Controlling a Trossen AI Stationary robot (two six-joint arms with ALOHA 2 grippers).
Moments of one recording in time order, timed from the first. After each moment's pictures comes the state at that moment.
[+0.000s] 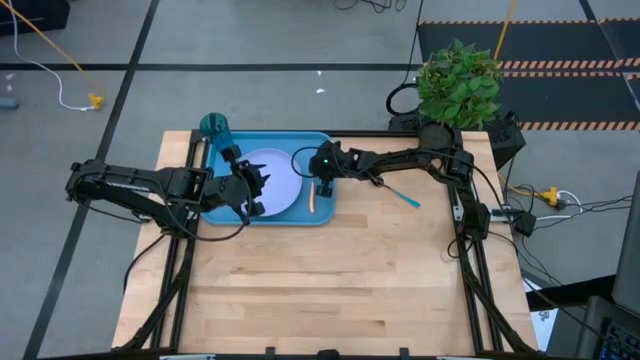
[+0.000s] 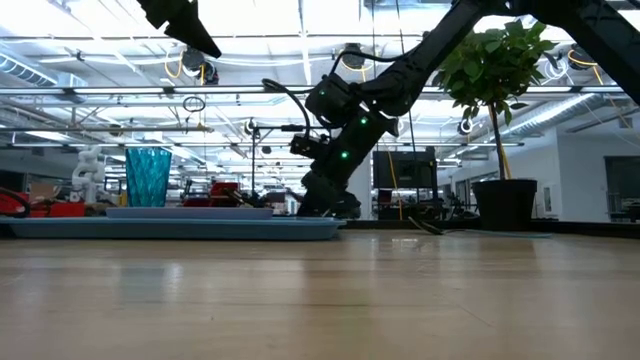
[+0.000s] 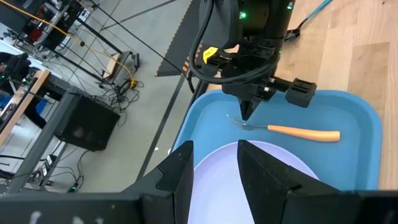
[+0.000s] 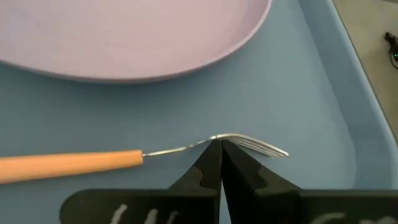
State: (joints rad) left arm -0.11 1.09 1.05 -0.70 -0.76 0.10; right arm -0.35 2.08 1.32 -0.03 0.11 -0.31
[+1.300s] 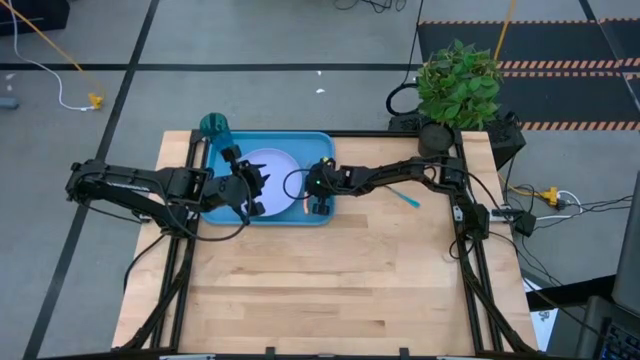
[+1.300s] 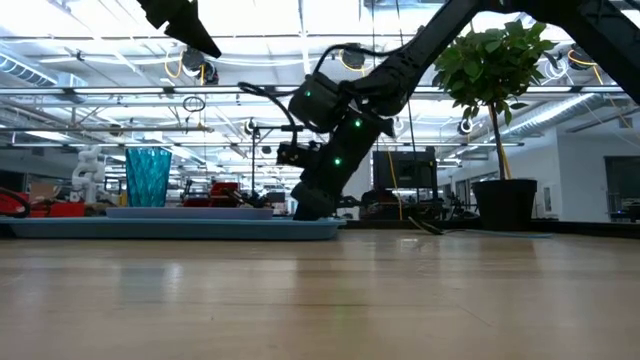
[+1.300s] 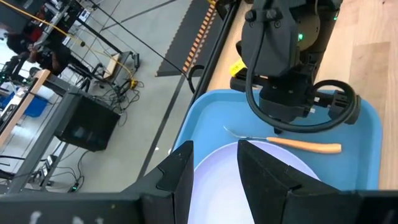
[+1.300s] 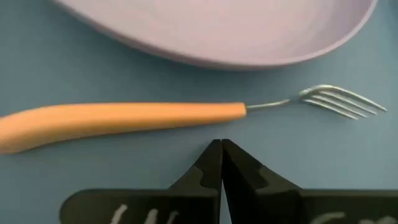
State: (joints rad) left arm -0.11 1.09 1.05 -0.70 -0.76 0.10; right arm -0.23 2.13 1.34 -0.09 0.16 -0.22
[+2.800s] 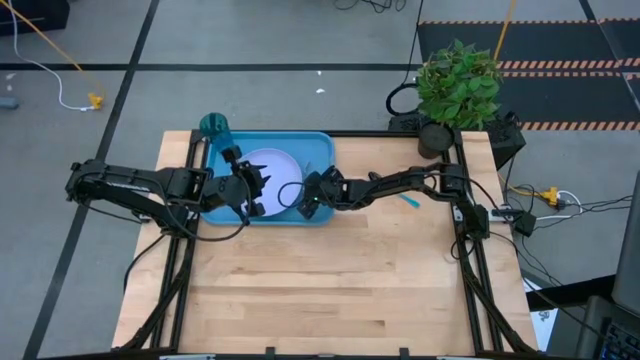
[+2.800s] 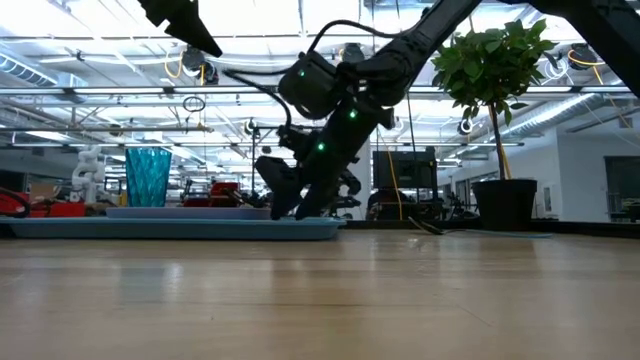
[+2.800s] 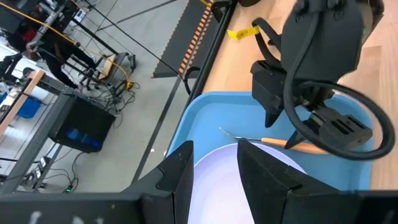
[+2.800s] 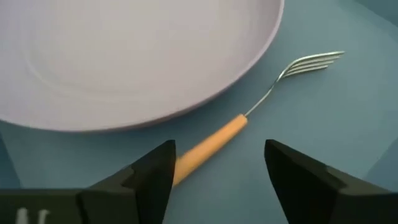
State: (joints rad) left arm -0.11 1.09 1.05 -0.69 -0.74 0.10; right arm -0.13 2.13 1.34 -0.05 0.39 0.42
